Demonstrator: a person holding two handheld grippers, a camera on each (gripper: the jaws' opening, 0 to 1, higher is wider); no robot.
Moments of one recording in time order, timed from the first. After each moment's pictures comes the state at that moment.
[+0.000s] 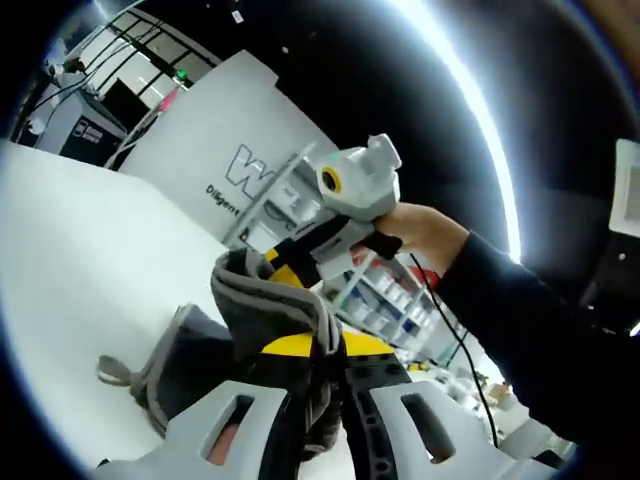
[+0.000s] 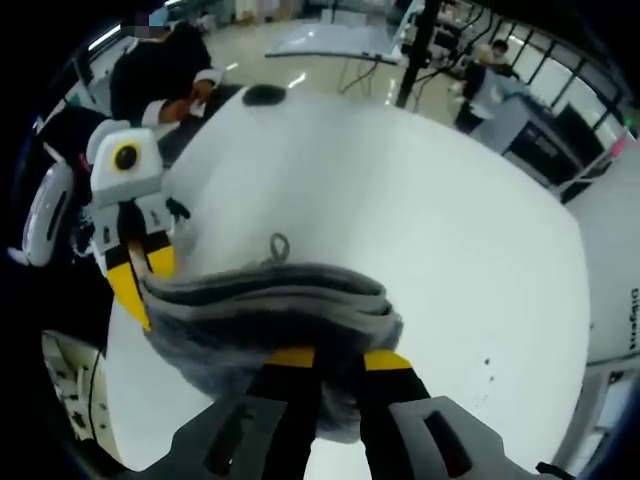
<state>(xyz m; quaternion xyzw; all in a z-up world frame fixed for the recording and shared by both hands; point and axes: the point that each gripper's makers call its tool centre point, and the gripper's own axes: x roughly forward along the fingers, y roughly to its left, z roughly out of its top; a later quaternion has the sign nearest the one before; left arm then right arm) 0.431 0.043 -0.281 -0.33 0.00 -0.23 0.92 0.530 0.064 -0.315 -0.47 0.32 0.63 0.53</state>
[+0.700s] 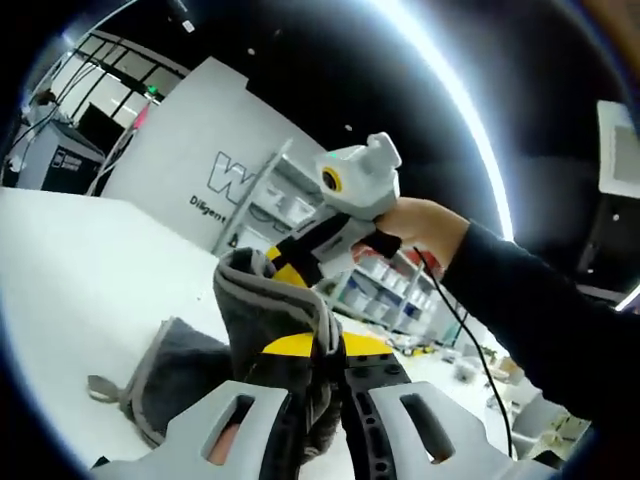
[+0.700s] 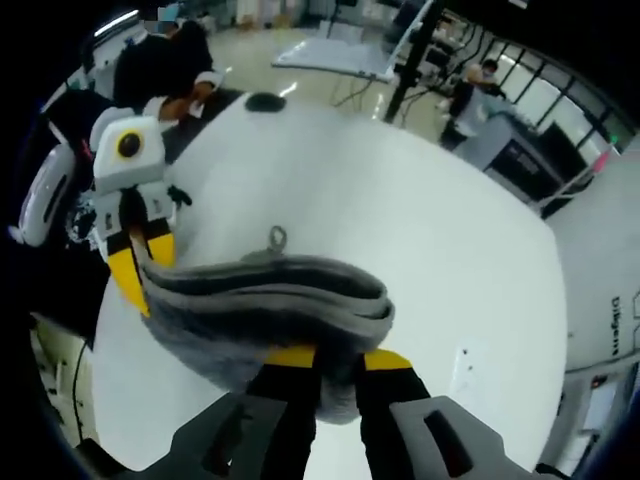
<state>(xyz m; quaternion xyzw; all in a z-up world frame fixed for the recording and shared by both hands) 0.427 0.027 -0.268 -0.27 -0.01 -0.25 0.93 0.533 0.039 -0.289 -0.48 0.26 0.62 0.56</state>
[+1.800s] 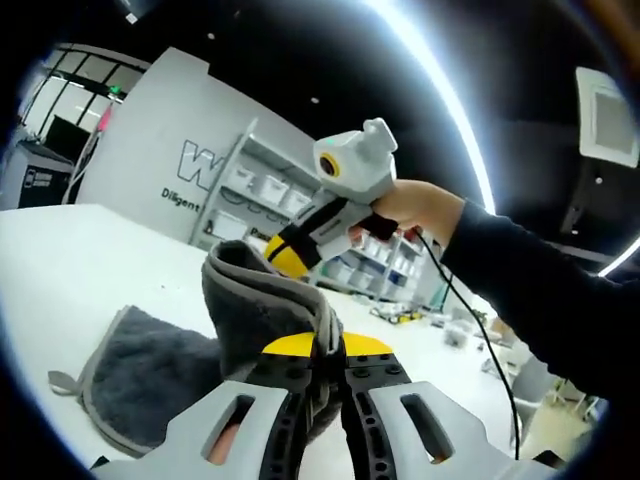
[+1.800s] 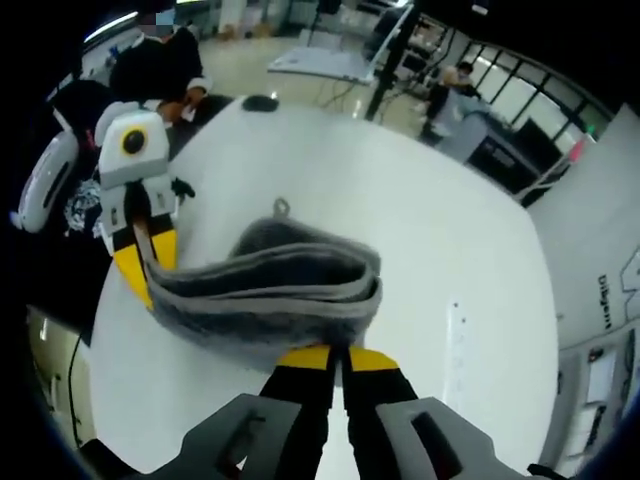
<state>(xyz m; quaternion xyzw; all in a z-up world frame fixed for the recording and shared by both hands) 0.418 -0.047 -0.281 -0.20 0.02 -0.31 0.93 0.529 -0.043 -0.287 -0.46 0.26 0.60 0.60</state>
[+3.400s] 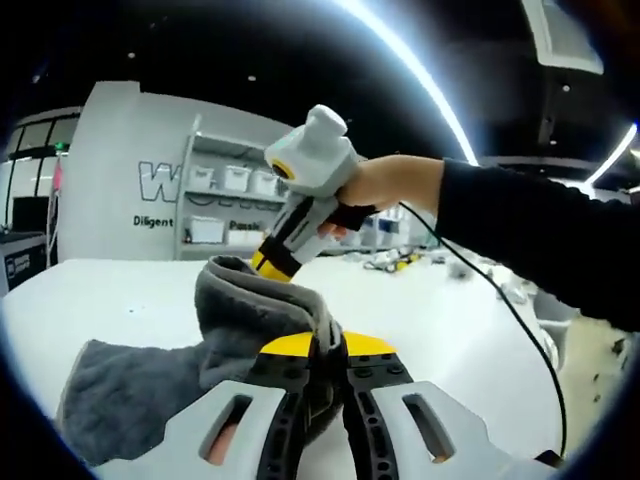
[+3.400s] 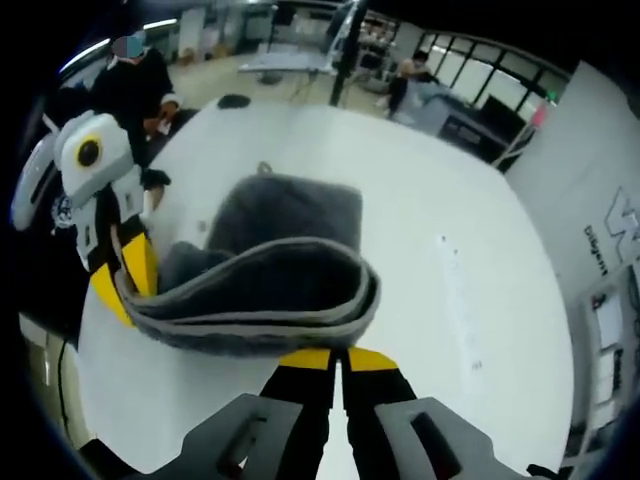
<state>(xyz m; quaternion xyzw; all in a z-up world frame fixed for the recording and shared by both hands) 0.421 -0.128 -0.302 -0.02 0.03 -0.35 0.94 0.539 -0.127 -0.322 -0.40 0.27 0.56 0.67</state>
